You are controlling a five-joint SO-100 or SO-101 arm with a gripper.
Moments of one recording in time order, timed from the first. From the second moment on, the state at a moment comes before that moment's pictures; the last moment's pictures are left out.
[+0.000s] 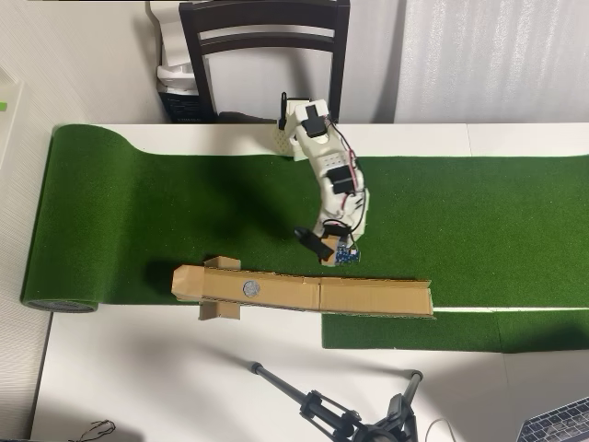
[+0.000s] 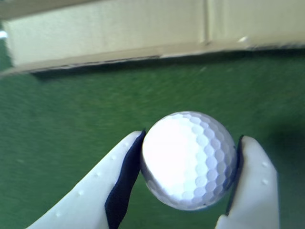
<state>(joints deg) -14.2 71.5 45.4 94.8 109.7</state>
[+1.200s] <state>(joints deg) 5.6 64.5 43.1 68.0 82.6</state>
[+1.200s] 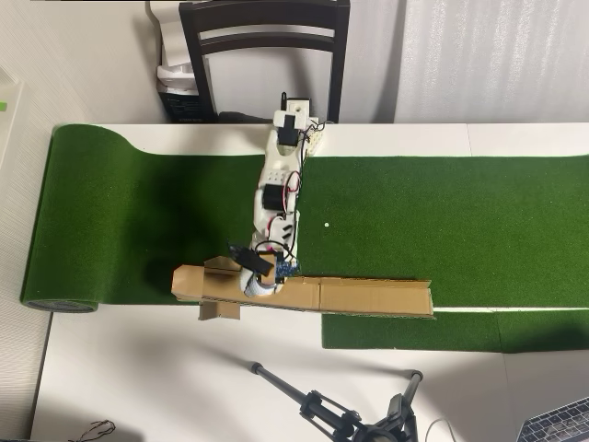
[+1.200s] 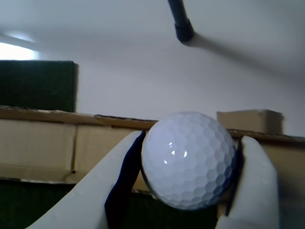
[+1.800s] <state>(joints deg) 5.1 58.8 43.1 68.3 75.4</state>
